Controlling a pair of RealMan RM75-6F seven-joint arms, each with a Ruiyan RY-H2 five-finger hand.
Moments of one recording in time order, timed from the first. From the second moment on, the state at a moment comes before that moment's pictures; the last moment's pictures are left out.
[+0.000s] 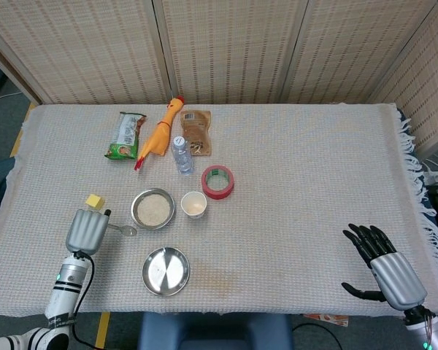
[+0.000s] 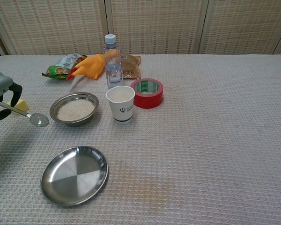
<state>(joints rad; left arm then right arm) -0.52 -1.48 -0.02 -1.52 1.14 1.36 0.89 0.10 -1.02 -0.09 -1.70 -1.76 1.46 0.07</state>
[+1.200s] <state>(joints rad) -0.35 -1.32 -0.01 -1.68 1.24 1.35 0.40 0.09 -1.03 -0.08 -1.69 -1.73 1.48 0.04</state>
